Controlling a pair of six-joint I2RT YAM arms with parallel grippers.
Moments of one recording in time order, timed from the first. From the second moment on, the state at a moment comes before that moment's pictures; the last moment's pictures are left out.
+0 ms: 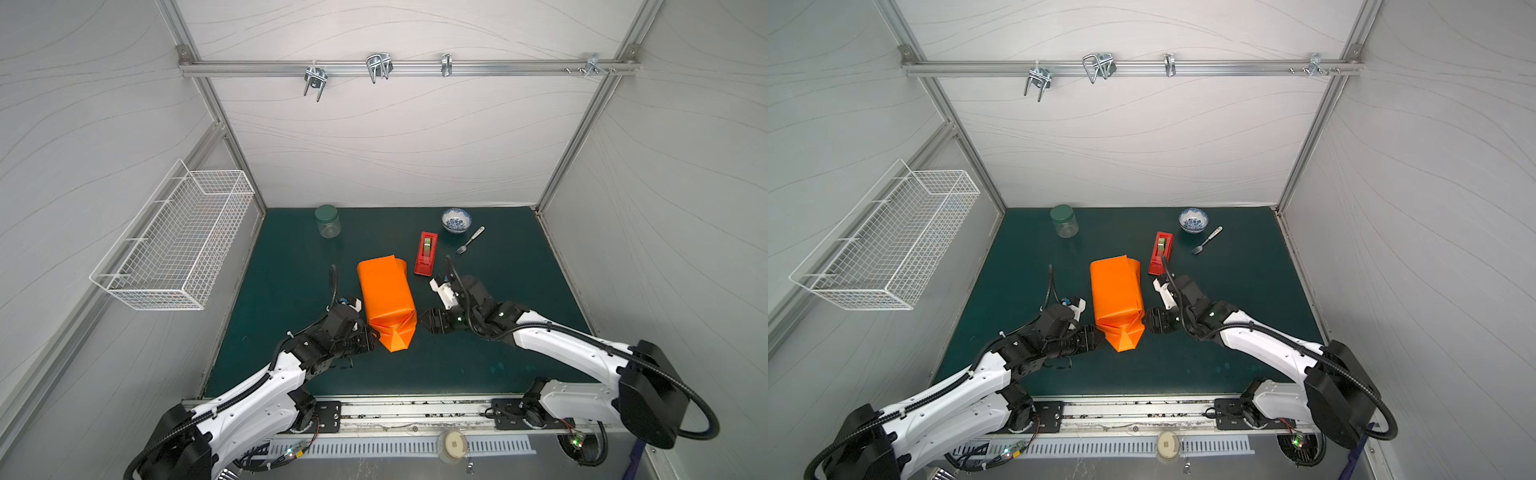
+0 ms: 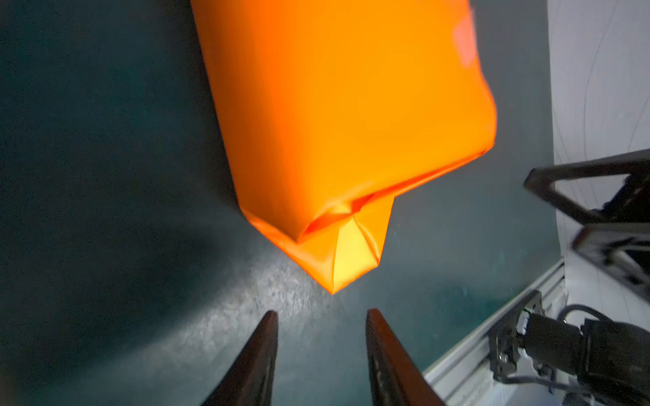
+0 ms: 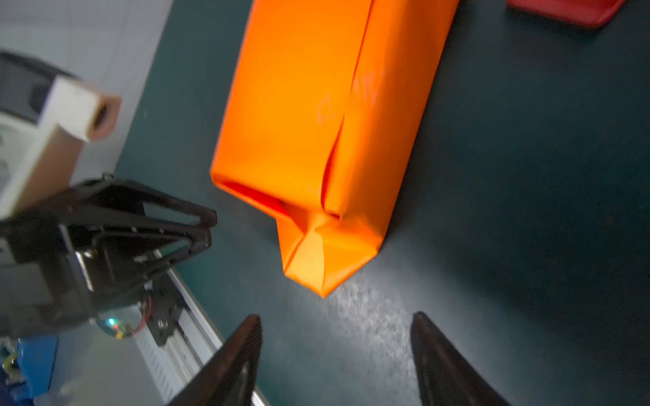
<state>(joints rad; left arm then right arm) -0.66 0.86 0.37 -0.37 0.18 -0.83 0.87 1.24 0.65 -0.27 -0.28 0.53</state>
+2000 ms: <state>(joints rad) -1.00 1.52 0.76 -0.57 -0.12 -0.63 0.75 1.28 0.50 -0.13 -0.33 0.63</state>
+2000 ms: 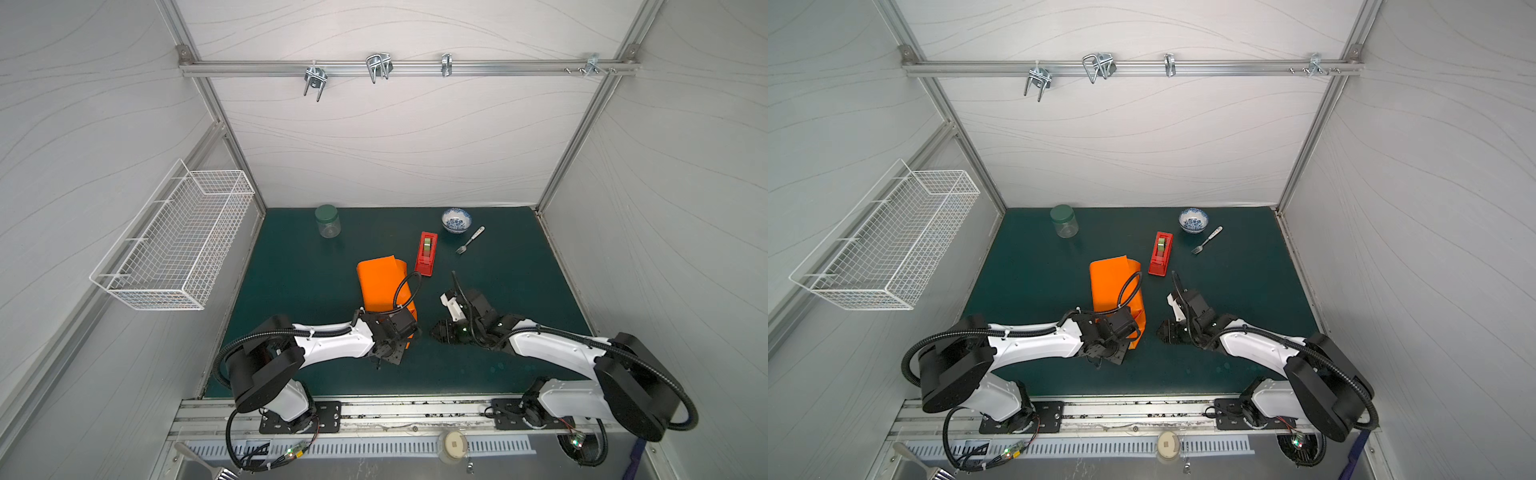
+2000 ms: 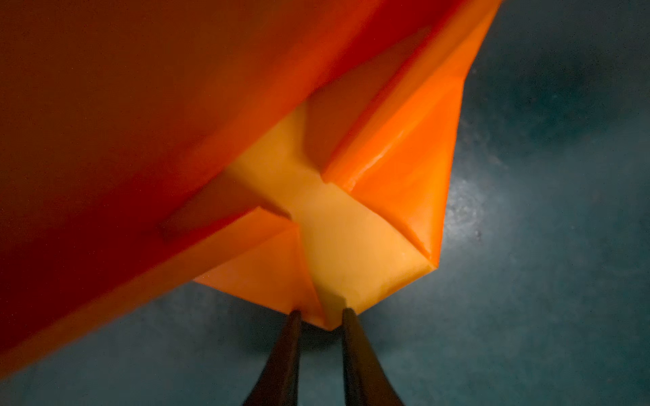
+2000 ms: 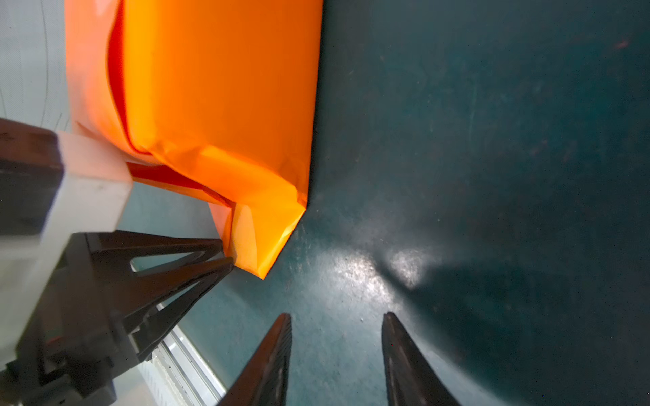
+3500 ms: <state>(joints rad) -0.97 1.54 0.79 -0.56 -0.16 -0.62 0.82 1.28 0.47 -0.09 -0.33 0.58</state>
